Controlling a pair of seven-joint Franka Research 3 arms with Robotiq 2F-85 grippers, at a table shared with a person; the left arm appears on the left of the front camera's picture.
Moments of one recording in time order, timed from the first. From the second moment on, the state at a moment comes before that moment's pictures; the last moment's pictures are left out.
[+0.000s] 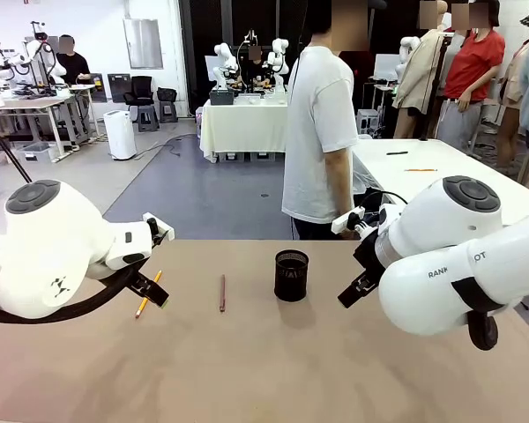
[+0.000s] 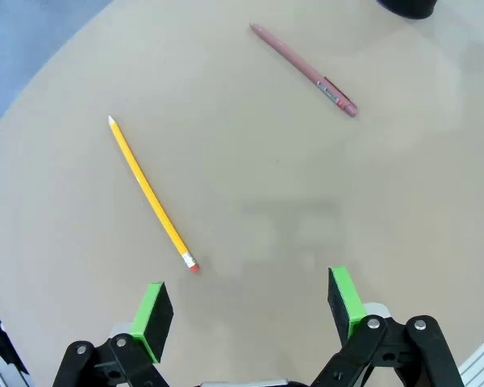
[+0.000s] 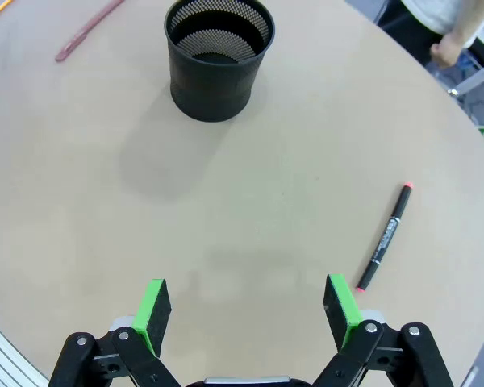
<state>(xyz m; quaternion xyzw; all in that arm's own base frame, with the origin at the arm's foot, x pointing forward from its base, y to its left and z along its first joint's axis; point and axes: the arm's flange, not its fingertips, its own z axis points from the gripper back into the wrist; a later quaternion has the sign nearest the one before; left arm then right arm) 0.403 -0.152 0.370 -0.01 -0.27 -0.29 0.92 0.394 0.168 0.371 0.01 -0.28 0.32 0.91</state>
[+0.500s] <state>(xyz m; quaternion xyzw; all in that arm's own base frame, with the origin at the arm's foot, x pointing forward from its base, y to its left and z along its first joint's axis) 0.403 -0.152 0.370 -0.01 -0.27 -0.29 0.92 0.394 0.168 0.371 0.01 -0.28 0.32 0.91</state>
